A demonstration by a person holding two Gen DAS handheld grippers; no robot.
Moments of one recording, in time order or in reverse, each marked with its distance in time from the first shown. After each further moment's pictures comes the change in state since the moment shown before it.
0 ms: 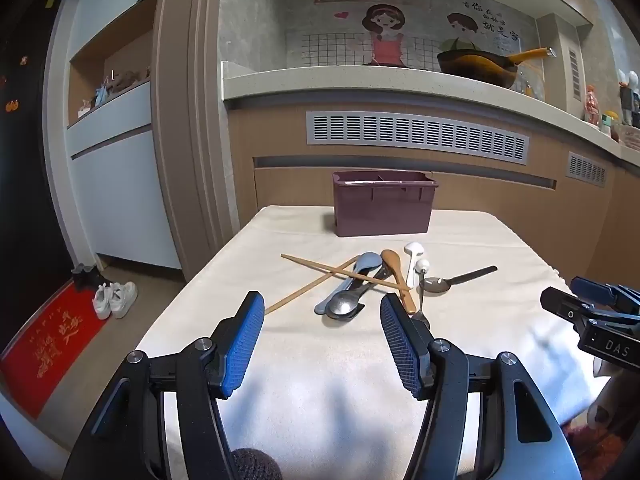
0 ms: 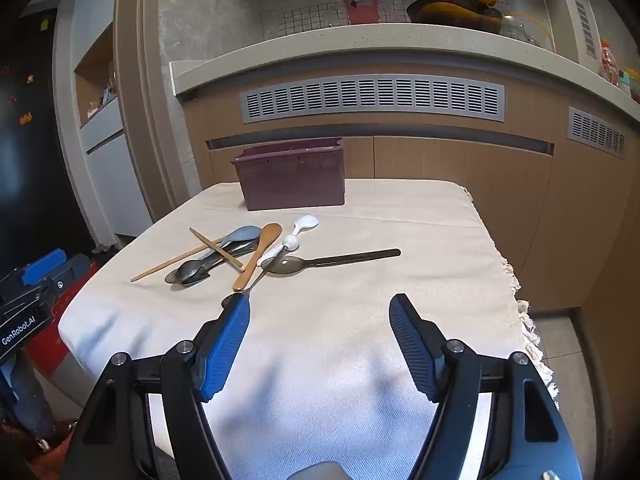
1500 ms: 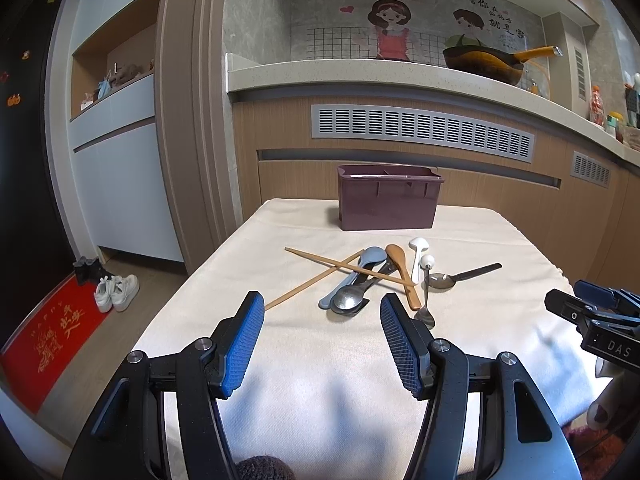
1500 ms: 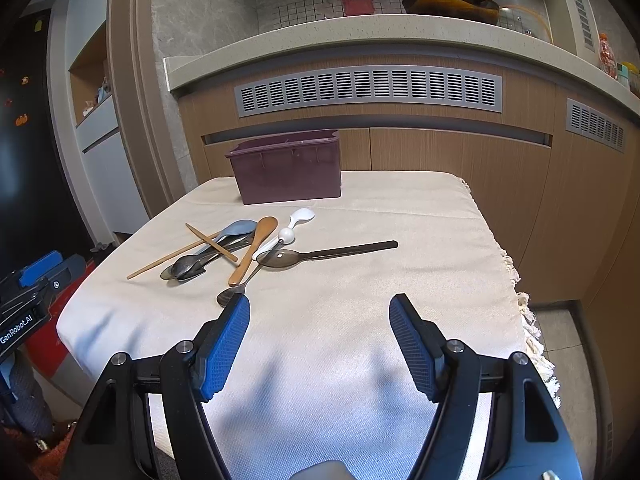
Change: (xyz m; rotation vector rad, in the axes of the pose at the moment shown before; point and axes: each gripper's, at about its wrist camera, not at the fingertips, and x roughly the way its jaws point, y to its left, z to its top) left arm 0.003 0.003 -0.002 -0.013 0.013 0.007; right arm 0.006 -0.001 -0.005 0.009 0.022 -0.013
